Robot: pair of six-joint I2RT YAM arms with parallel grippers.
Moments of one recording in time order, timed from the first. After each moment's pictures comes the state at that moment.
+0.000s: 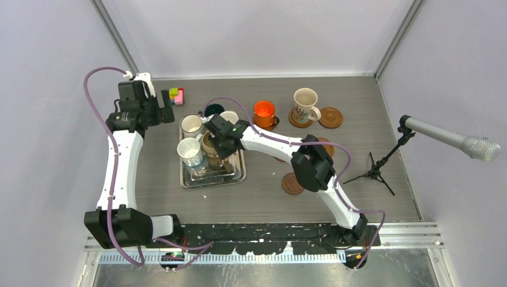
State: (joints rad) left arm 0.09 1.27 1.37 -0.78 -0.07 -0.05; right arm 0.97 2.28 1.96 -0.67 0.08 0.29
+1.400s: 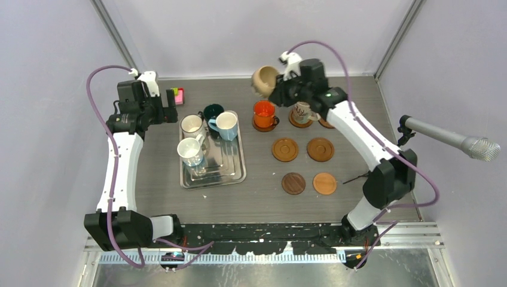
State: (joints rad) left arm 0.09 1.25 1.35 -0.73 0.07 0.03; right arm 0.50 1.66 1.58 -0.41 -0.29 0.11
